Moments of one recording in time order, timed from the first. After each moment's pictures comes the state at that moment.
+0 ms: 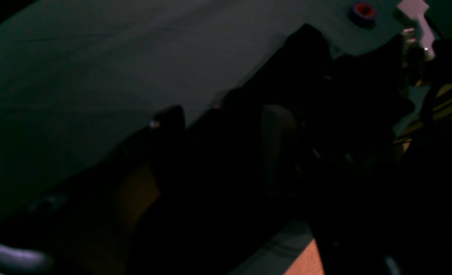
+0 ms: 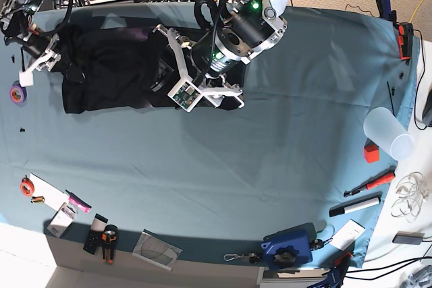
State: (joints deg) left arm 11.1 10.1 33.1 123.5 -0.3 -15.1 55.3; right arm -8.2 27.5 42.9 62.9 72.5 40.2 -74.8
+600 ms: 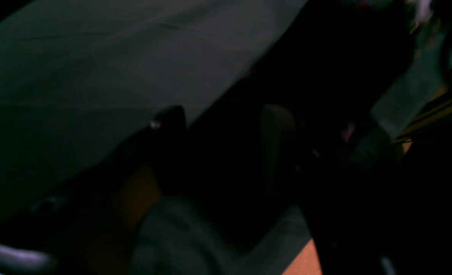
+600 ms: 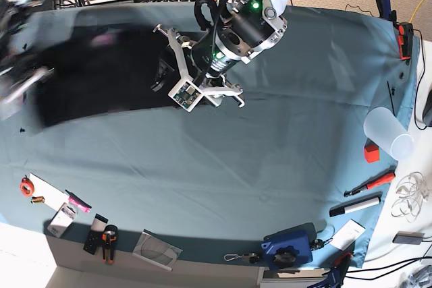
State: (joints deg) left arm 11.5 10.1 33.1 123.5 -0.6 -13.7 55.3; right arm -4.3 33.7 42.6 86.0 34.6 37.1 -63.8
